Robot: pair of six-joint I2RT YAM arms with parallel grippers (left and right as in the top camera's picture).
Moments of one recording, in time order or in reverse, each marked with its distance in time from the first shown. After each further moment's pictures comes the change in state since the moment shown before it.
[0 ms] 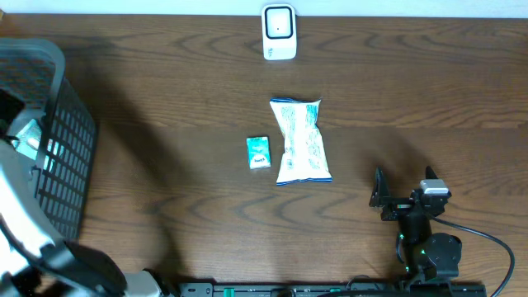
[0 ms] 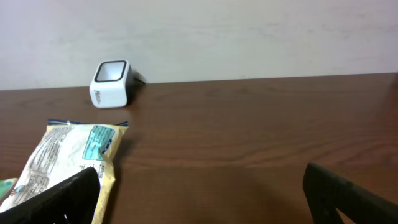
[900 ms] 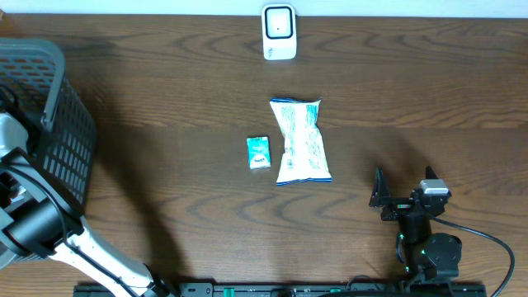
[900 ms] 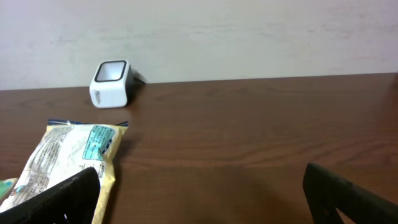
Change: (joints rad) left arm 0.026 0.487 0.023 0.150 -0.130 0.367; right arm 0.000 0.000 0.000 0.000 0.000 0.000
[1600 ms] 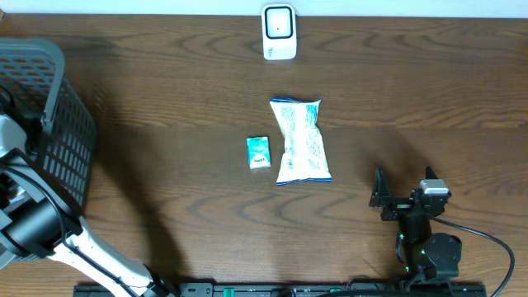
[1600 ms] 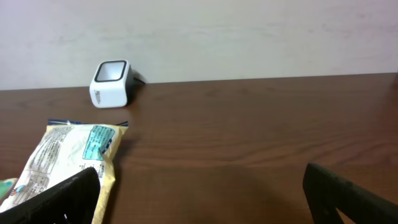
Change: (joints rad) left arm 0.017 0.013 -0.003 0.063 0.043 -0.022; right arm 0.000 0.000 0.000 0.000 0.000 0.000
